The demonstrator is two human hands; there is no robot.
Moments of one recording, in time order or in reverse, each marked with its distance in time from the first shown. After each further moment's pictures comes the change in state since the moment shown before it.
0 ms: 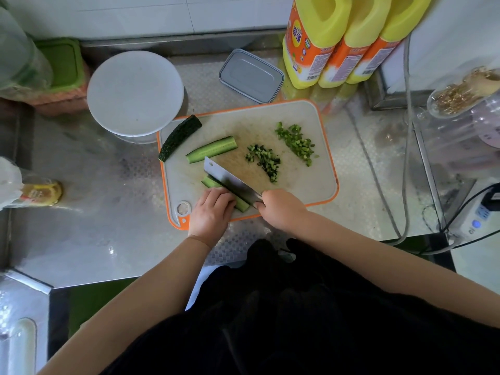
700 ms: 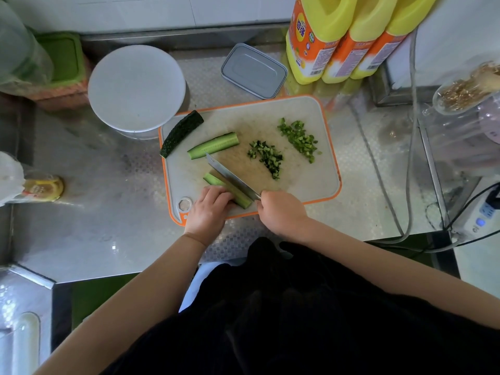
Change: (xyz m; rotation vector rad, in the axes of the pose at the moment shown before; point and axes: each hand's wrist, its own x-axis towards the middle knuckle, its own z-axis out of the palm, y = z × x) left_hand -0.004 -0.007 -0.010 0.028 -0.087 0.015; right_hand -0.007 -0.004 0.015 0.000 0.117 -0.002
